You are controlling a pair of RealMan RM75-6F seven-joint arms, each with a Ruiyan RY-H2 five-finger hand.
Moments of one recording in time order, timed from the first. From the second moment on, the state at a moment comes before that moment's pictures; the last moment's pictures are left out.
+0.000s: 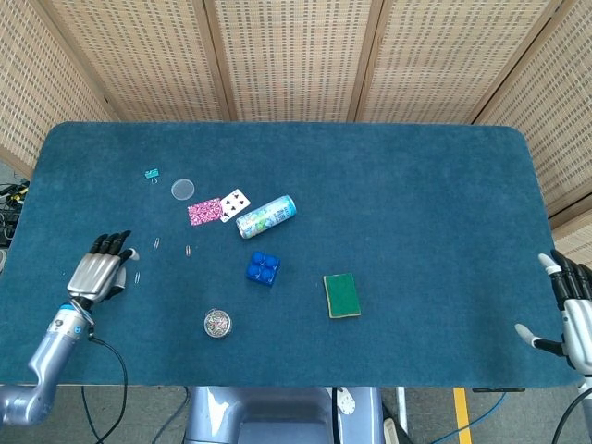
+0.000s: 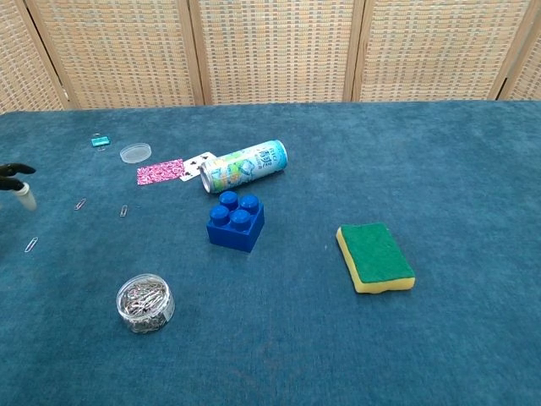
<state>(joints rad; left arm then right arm) -0.47 -1.43 -0.06 -1.20 1.26 0.96 0.09 0.06 -0.92 0.10 -1.82 -1.43 1.48 0.01</state>
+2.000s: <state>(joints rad) -0.42 -1.46 -0.08 -1.21 1.26 1.03 0.05 0.05 -0.91 0.10 -1.82 -1.44 1.48 0.04</state>
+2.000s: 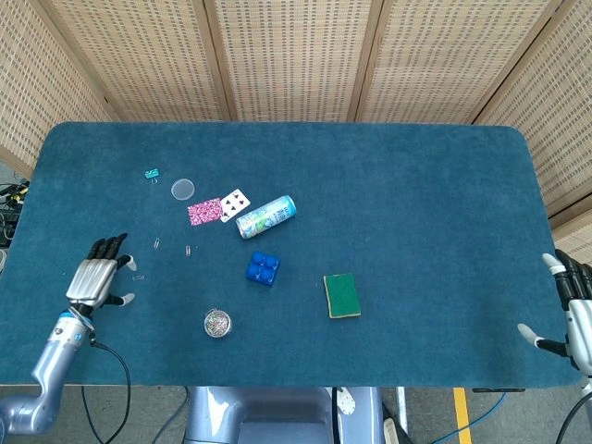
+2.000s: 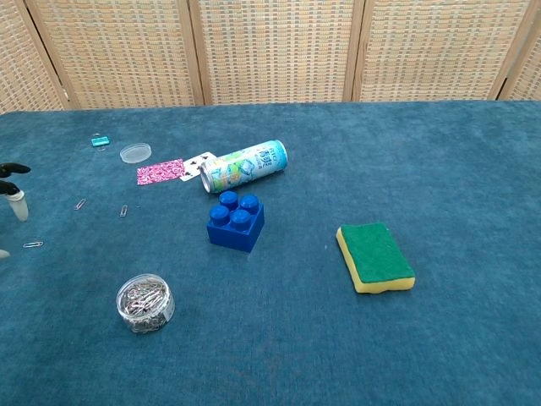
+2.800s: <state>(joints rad) -0.47 -1.49 -0.13 -1.20 1.12 0.93 0.13 0.06 -0.92 0.10 -1.82 -1.43 1.48 0.03</state>
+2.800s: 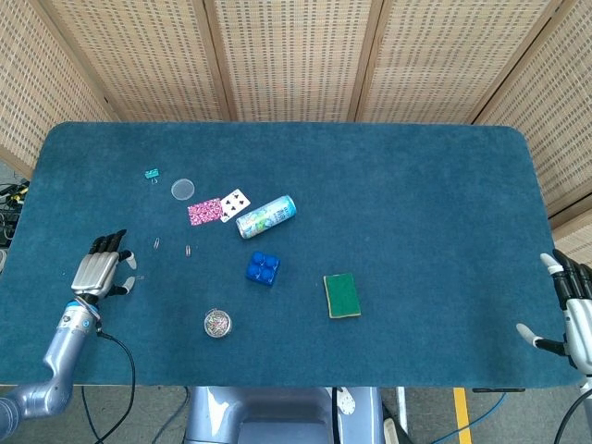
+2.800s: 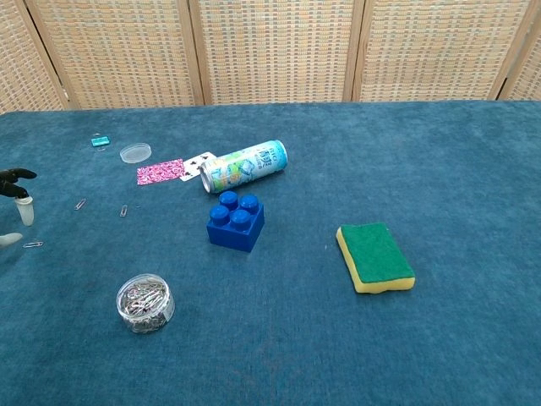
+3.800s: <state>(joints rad) -0.48 -1.55 -0.13 -1.13 1.09 0.91 0.14 0.06 -0.91 0.10 -1.82 -1.43 1.46 0.04</state>
